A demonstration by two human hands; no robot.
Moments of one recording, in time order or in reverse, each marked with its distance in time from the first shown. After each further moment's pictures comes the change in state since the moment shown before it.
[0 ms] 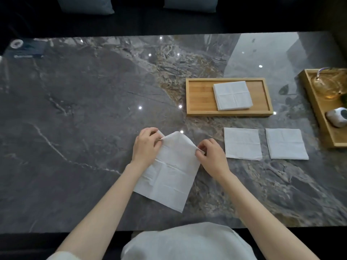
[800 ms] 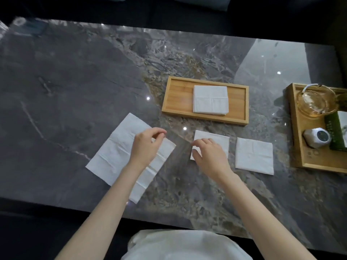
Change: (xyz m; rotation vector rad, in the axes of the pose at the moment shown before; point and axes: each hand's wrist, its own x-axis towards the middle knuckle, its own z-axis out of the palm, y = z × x) left_hand -0.009 0.135 0.026 -0.286 0.119 -0.220; right_hand 0.012 0.058 -0.099 -0.373 -0.198 -0.306
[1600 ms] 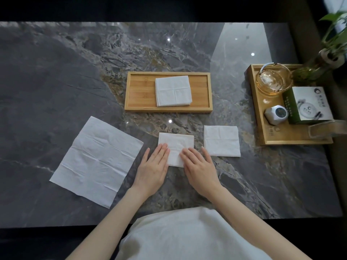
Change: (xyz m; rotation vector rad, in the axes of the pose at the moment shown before) left_hand -0.062 -0.007 0.095 0.698 -0.390 0.417; right_hand -0.068 0.066 0.042 -0.257 0.177 -0.096
